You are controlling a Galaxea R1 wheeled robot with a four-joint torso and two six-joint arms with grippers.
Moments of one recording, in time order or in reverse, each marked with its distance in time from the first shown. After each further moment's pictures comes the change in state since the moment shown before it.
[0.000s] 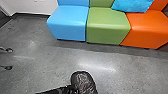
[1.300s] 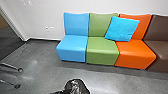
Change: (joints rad) left arm 0.060 -0.090 0.090 0.002 0.015 0.003; right arm -0.036 -0.008 -0.008 0.001 -0.013 0.000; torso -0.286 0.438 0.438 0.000
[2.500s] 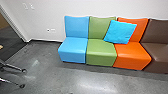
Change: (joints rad) left arm 0.233 -0.388 0.504 0.009 -0.093 0.138; right arm -0.150 0.001 -0.037 0.001 0.021 -0.008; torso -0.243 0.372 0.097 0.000
